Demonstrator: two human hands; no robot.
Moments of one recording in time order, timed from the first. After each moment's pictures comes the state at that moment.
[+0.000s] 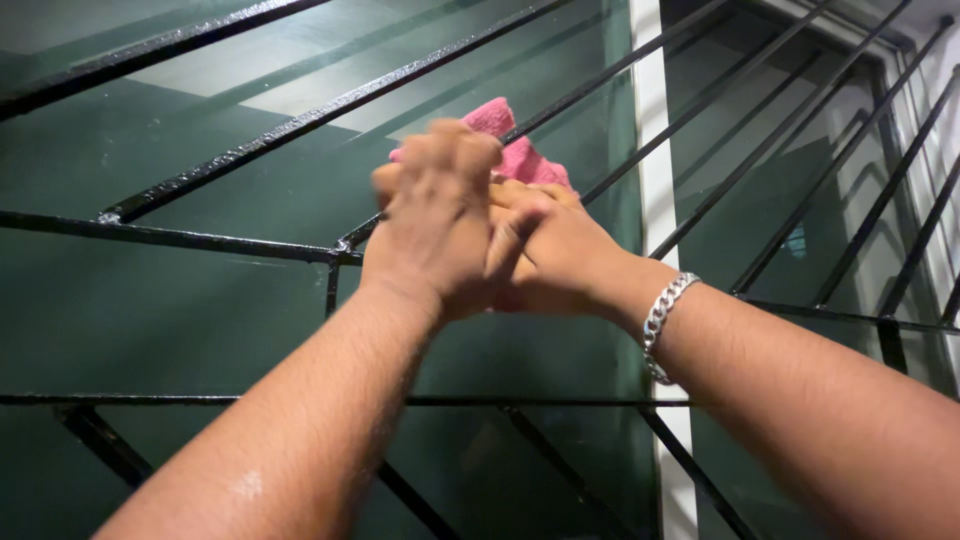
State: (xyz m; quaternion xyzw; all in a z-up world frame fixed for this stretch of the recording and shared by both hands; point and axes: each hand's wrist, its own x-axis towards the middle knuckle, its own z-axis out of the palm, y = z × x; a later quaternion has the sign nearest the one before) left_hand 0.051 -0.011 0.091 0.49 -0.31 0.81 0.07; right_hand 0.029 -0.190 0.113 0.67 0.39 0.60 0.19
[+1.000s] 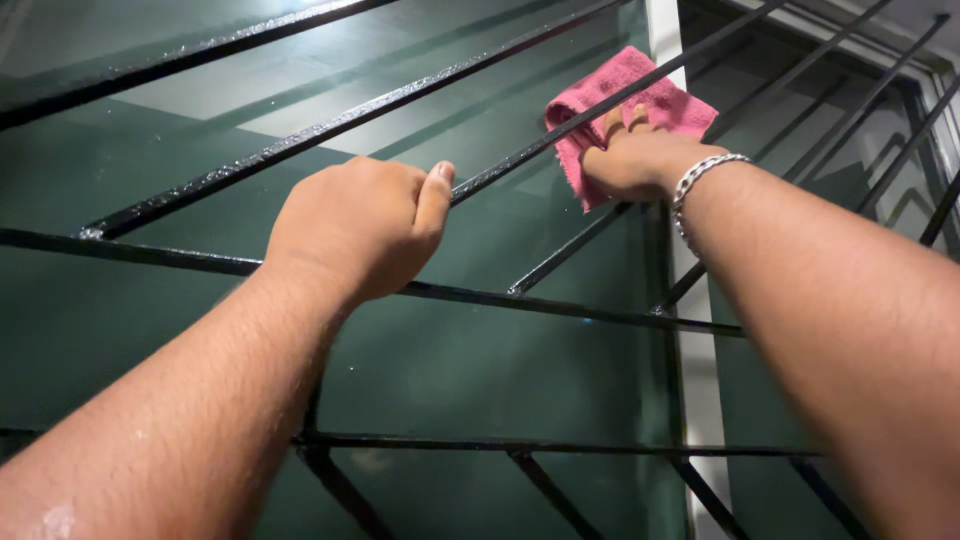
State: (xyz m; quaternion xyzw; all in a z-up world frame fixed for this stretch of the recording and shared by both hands) left_hand -0.004 0.034 0.101 0.74 -0.18 0.63 0.13; right_hand 0.048 -0.256 0.255 0.84 -0.06 0.54 0.03
